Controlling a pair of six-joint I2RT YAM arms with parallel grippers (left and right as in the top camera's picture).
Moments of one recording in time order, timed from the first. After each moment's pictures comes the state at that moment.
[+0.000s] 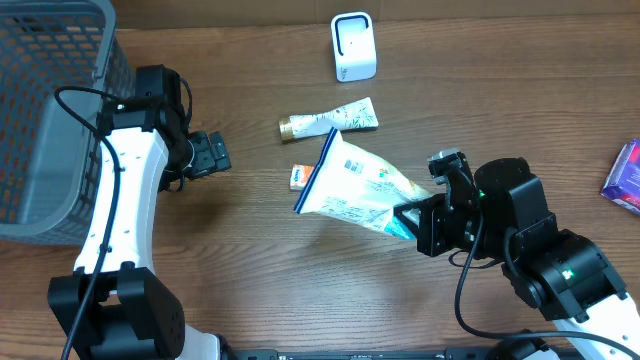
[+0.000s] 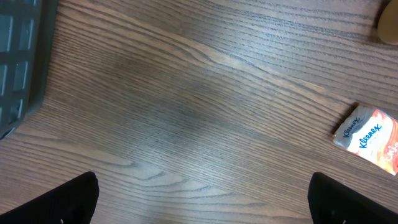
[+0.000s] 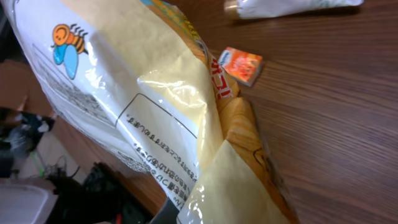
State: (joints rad) left arm 0.09 1.68 1.47 -1.21 -0.05 -0.28; right arm 0.48 0.96 0.99 -0.79 -0.38 0.40
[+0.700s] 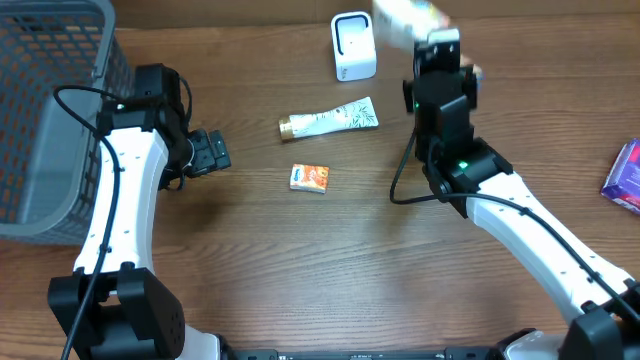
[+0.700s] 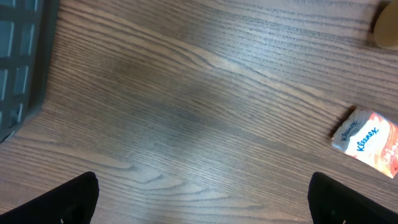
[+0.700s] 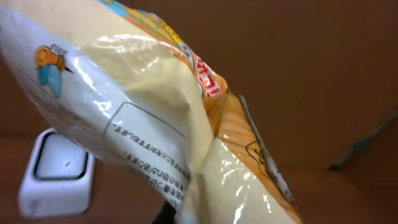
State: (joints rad) left arm 0.09 1.68 1.47 -1.20 -0.05 -0.28; right arm 0.47 1.56 1.15 0.21 0.68 -0.18
